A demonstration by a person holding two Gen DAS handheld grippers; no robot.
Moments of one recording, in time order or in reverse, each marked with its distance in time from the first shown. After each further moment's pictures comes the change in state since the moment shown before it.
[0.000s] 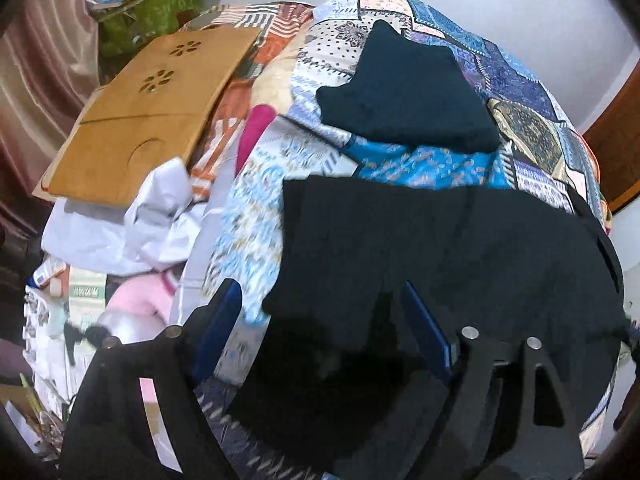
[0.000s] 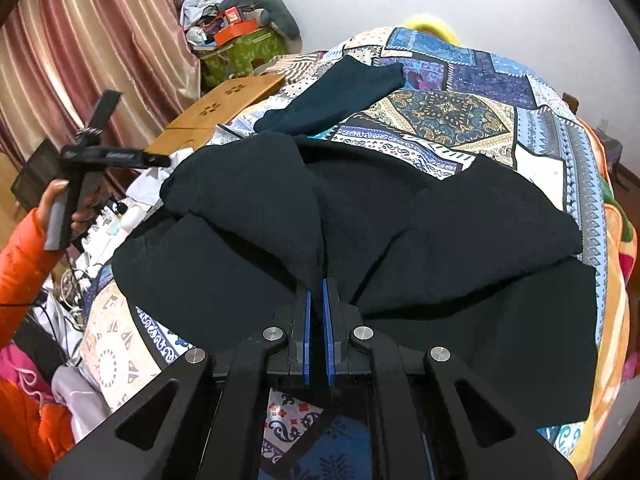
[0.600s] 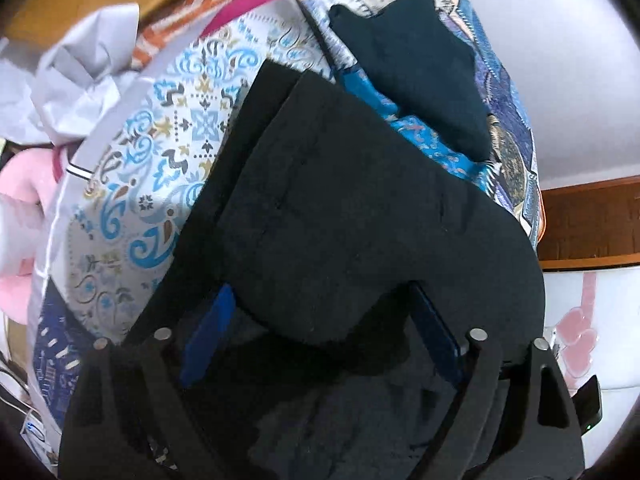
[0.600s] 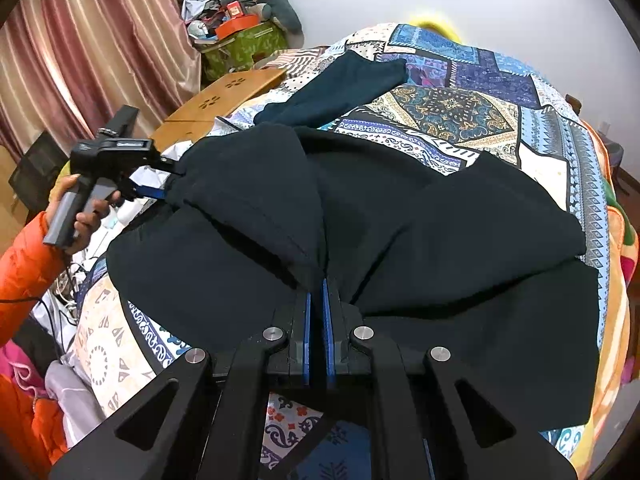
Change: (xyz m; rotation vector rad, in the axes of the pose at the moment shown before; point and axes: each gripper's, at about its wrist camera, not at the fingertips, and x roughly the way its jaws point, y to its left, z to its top) left arm 0.074 0.022 -0.006 -0.370 0.244 -0.357; right arm 0.003 0.000 -0.003 0.002 0.008 0.000
